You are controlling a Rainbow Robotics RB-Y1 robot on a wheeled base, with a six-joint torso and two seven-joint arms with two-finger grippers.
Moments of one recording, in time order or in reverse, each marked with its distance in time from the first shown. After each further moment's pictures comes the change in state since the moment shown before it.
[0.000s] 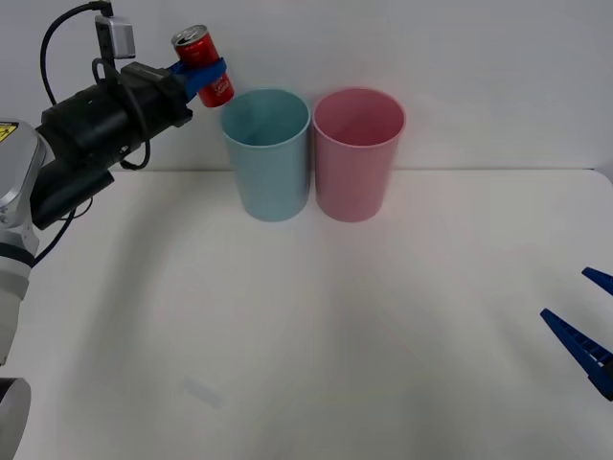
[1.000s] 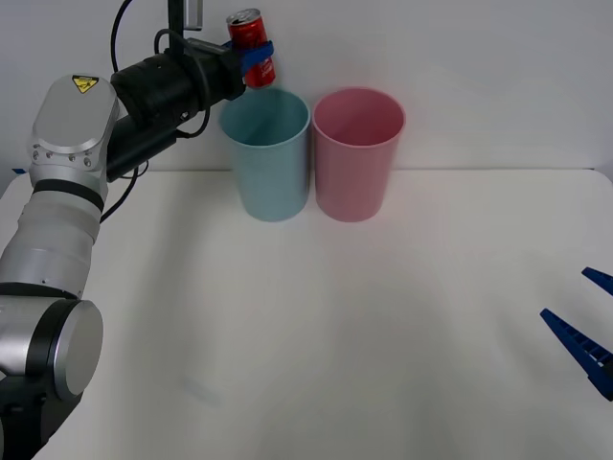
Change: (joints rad) right arm 0.000 0.000 0.000 0.000 0.000 0.000 0.000; left arm -0.249 -0.160 0.085 0.276 -0.252 0.011 -0.031
